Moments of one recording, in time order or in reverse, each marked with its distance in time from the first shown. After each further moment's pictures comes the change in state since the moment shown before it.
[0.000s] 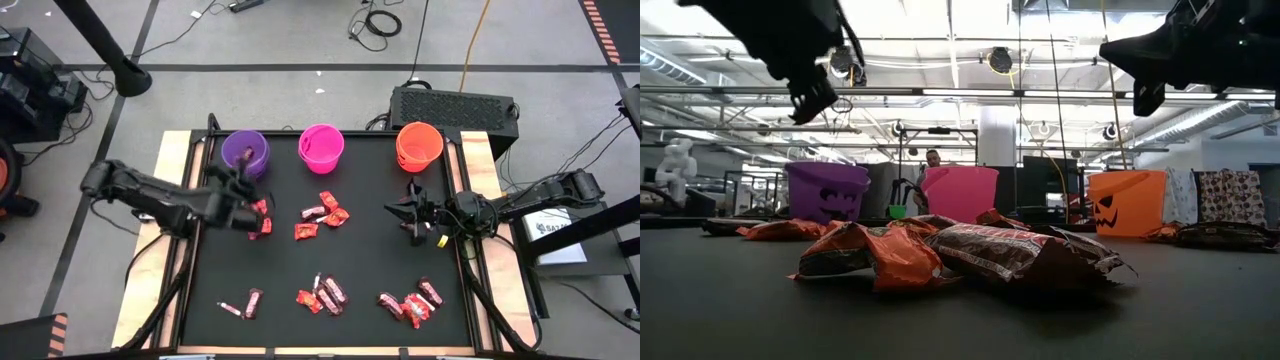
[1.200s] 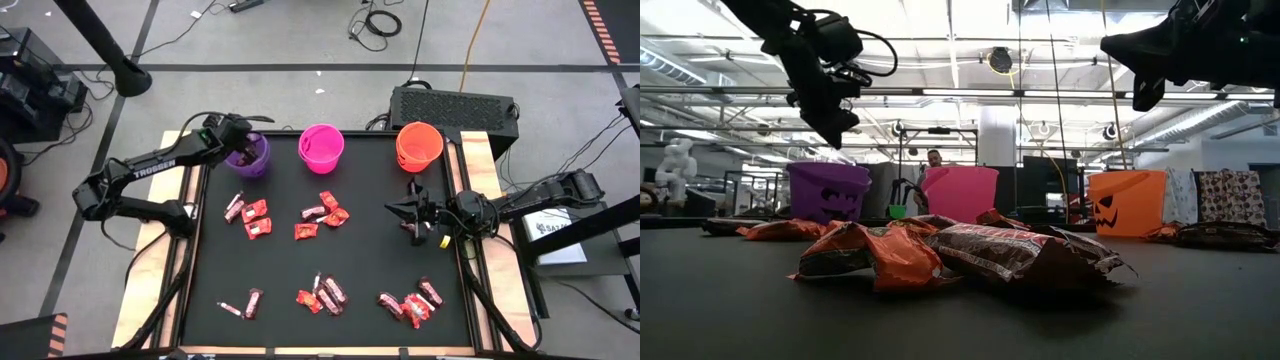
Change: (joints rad) left arm 0.782 -0.067 0.000 0.576 0.805 0.664; right arm -0.001 0.000 0.000 0.028 -0.010 -0.031
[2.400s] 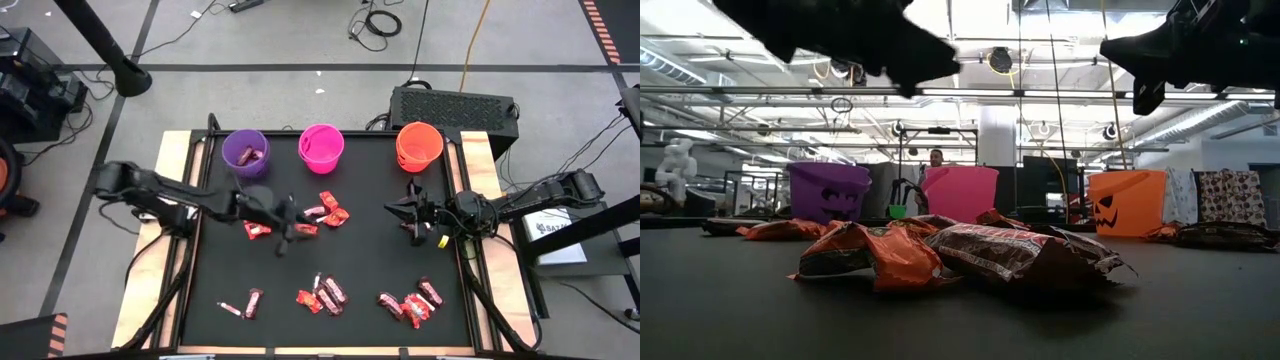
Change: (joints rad) left arm -0.750 0.243 -0.147 0.954 0.713 -0.066; right arm 0.000 0.000 0.000 -0.023 0.002 0.028
